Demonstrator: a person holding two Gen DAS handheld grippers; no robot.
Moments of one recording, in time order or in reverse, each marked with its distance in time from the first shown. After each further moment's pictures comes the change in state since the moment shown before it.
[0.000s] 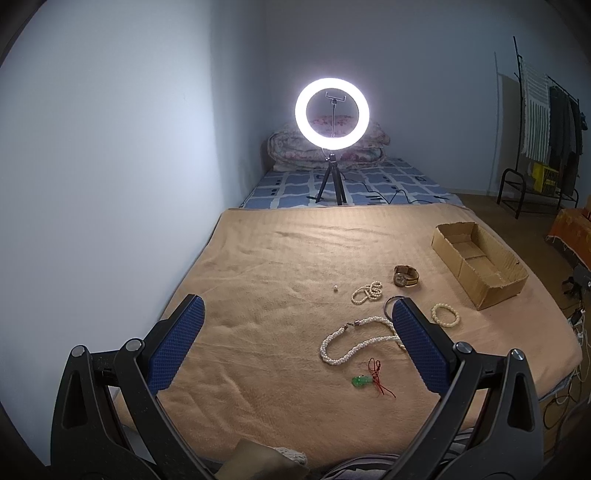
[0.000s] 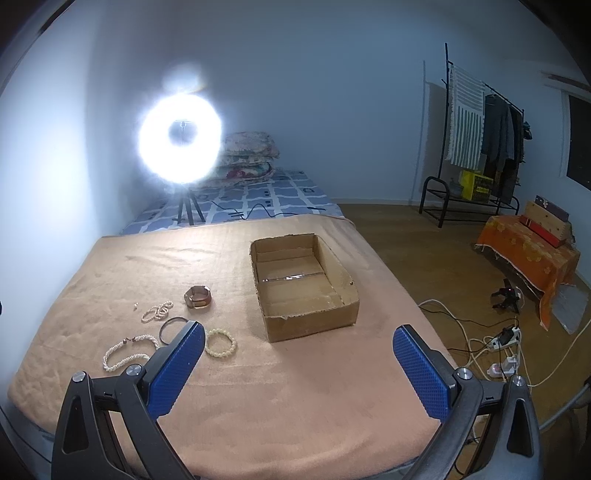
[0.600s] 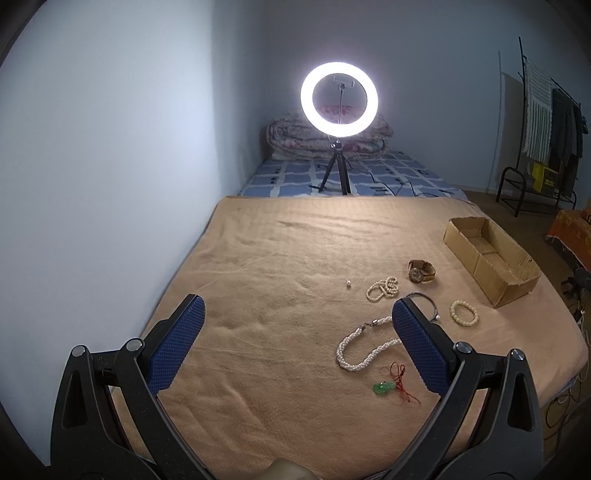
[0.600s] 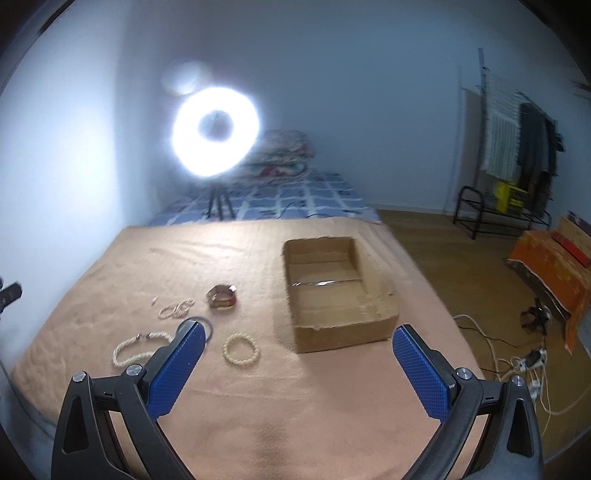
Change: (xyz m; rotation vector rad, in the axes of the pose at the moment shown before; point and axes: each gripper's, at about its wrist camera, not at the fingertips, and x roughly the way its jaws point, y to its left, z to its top) left arm 0.054 0.034 -0.006 -0.018 0.045 -0.044; right arm 0.042 0.017 0.001 -0.084 0.004 0.142
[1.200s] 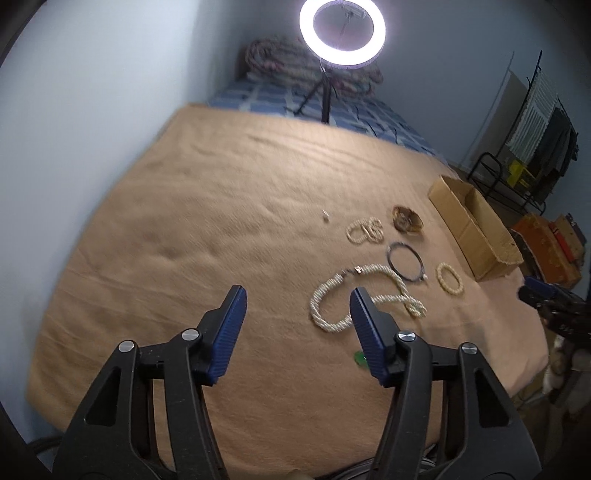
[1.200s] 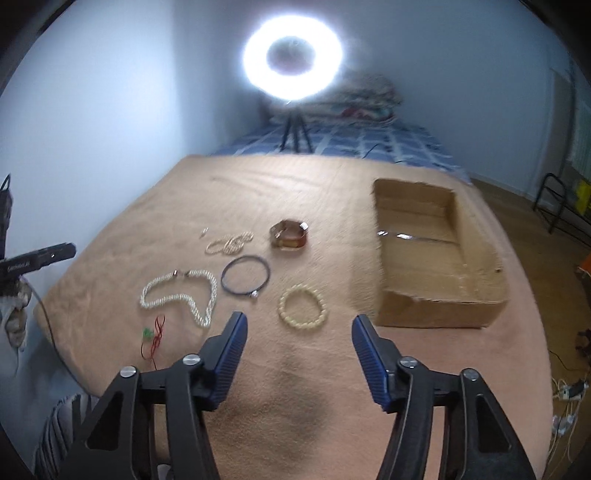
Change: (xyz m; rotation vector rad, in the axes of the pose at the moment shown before) left arm 0.093 0.021 -0.037 -0.150 0.290 -0.222; right arm 0.094 0.033 -0.027 -0.151 0.216 0.283
